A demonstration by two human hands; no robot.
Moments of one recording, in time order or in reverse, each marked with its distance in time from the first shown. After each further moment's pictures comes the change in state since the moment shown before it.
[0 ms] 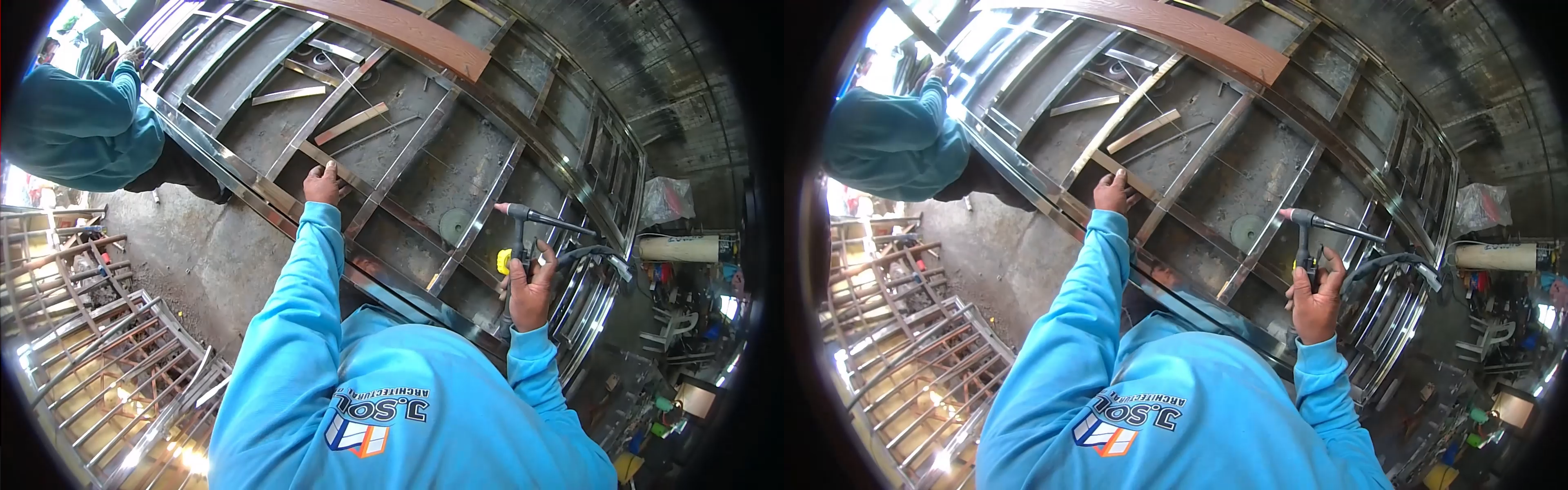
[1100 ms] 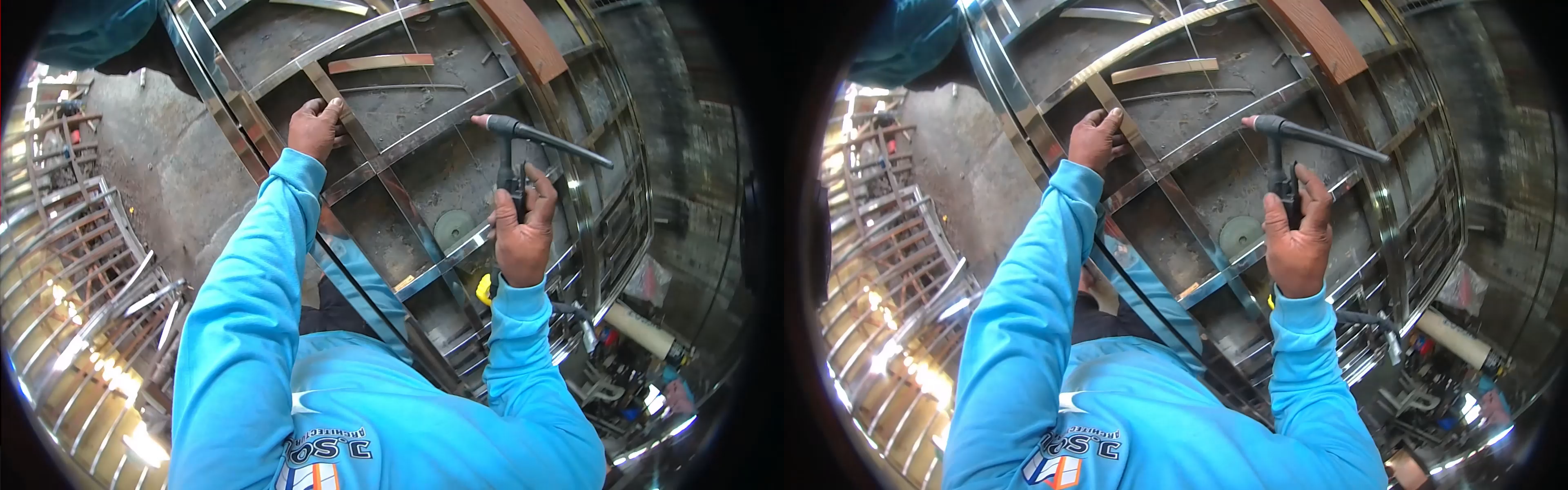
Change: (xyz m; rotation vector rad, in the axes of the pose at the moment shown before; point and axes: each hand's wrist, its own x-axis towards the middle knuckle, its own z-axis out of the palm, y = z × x) left_hand -0.017 0.012 0.002 0.076 0.049 0.009; right_hand 0.137 -0.016 0.086 -0.124 -0.385 -0.240
